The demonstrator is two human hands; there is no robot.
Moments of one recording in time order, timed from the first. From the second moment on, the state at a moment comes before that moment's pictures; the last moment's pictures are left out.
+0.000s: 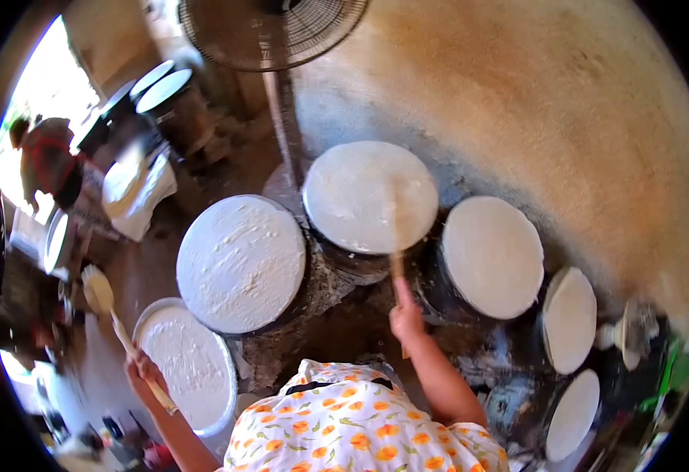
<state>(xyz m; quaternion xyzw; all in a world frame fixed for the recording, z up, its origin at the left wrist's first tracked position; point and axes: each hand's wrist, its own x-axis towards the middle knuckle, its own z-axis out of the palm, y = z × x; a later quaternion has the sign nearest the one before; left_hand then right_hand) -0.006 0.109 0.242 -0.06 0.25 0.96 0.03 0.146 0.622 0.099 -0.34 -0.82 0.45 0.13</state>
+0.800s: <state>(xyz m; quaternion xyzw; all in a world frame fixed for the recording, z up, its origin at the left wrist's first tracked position) 0.129 0.450 0.103 0.02 0.64 0.68 0.35 0.510 0.647 0.174 -0.55 -0.49 0.64 0.20</state>
